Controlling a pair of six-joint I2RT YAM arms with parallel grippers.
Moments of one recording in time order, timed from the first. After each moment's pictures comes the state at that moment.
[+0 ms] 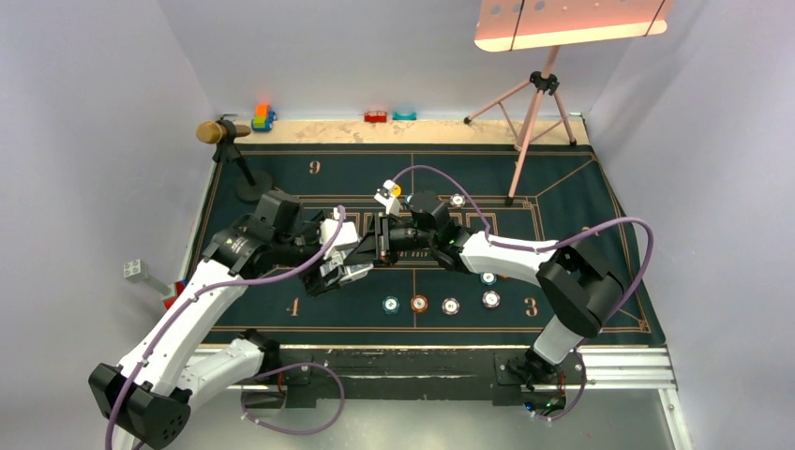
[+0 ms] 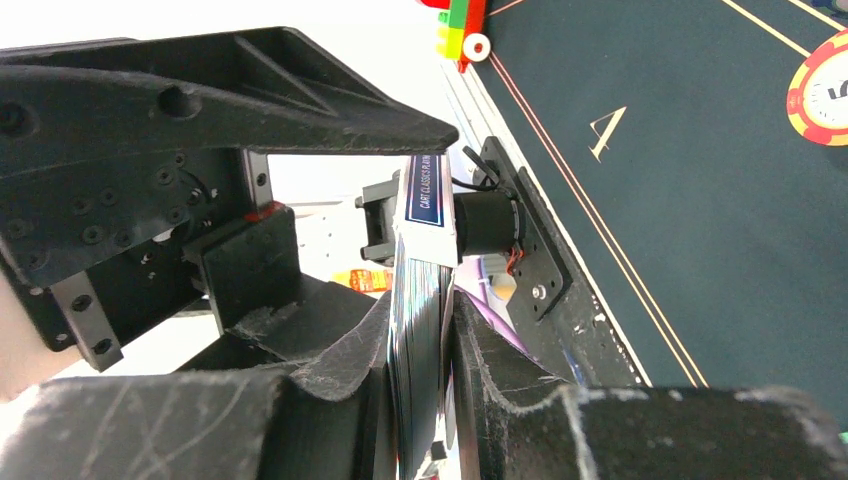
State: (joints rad) left arm -0.45 0.96 0.97 -0.93 0.53 0.63; right arm 0.84 1.64 0.92 0.43 -0.69 1.19
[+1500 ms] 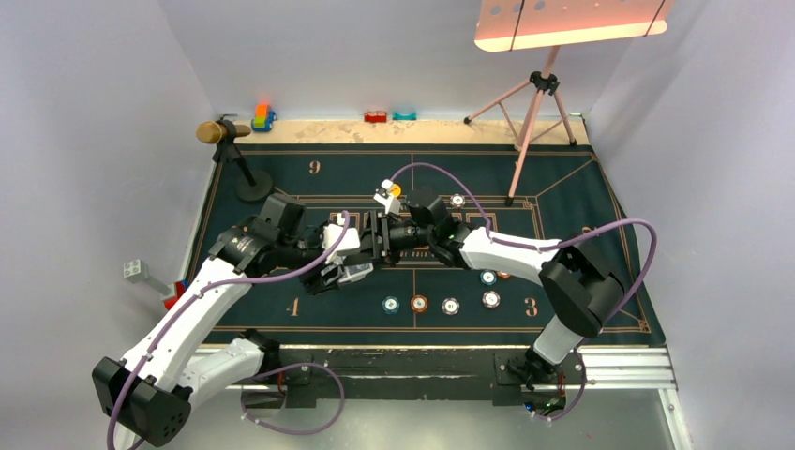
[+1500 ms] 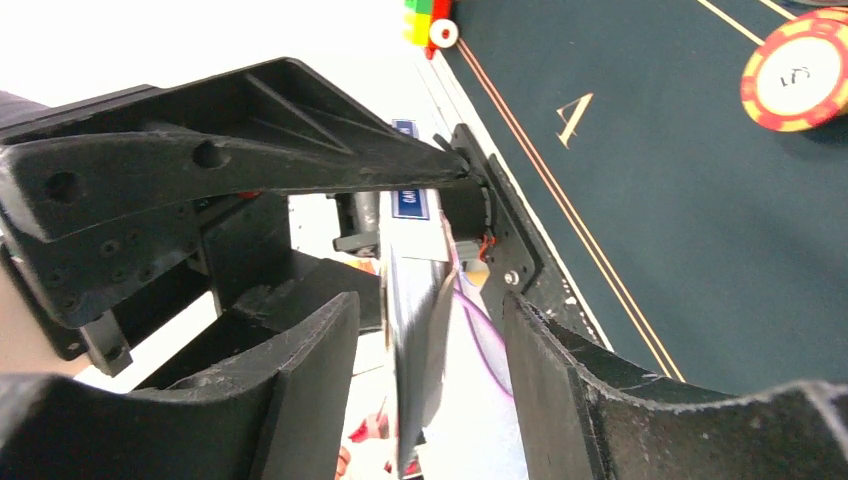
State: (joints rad) left arm -0.45 0.98 0.93 -0.93 0.54 0.67; right arm 0.83 1.64 0.97 0.31 -0.70 1.10
